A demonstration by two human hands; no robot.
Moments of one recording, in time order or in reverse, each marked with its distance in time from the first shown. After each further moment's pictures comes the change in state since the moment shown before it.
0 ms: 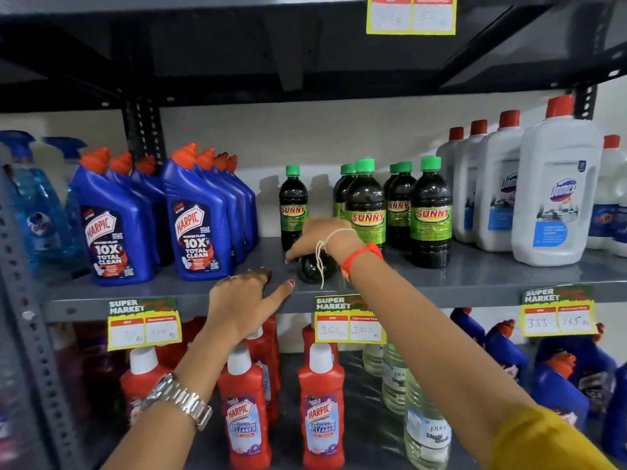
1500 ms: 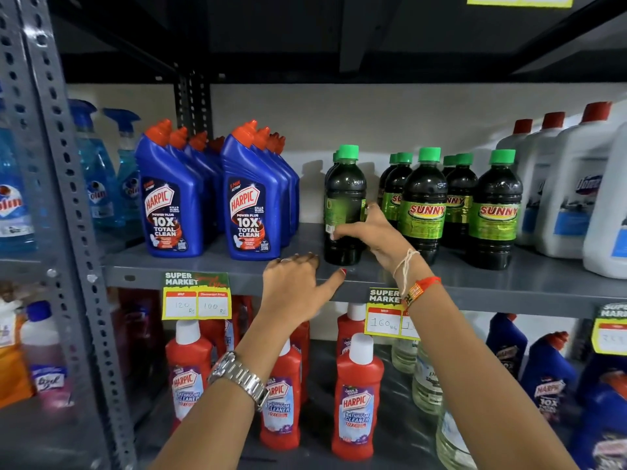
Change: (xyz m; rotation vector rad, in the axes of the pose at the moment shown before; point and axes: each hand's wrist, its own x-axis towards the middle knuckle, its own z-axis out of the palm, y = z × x) left_hand -0.003 0.000 0.005 -0.037 0.075 0.001; right_hand 0.017 0.004 0.043 1.207 0.152 0.006
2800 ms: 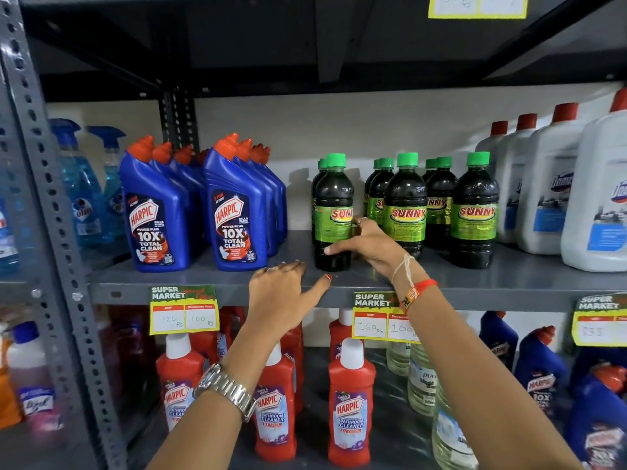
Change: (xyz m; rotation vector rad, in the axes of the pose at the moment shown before) left_hand 0.000 0.000 0.000 0.035 -0.029 0.004; right_hand -0.001 0.012 -0.022 0.037 -0.141 -0.003
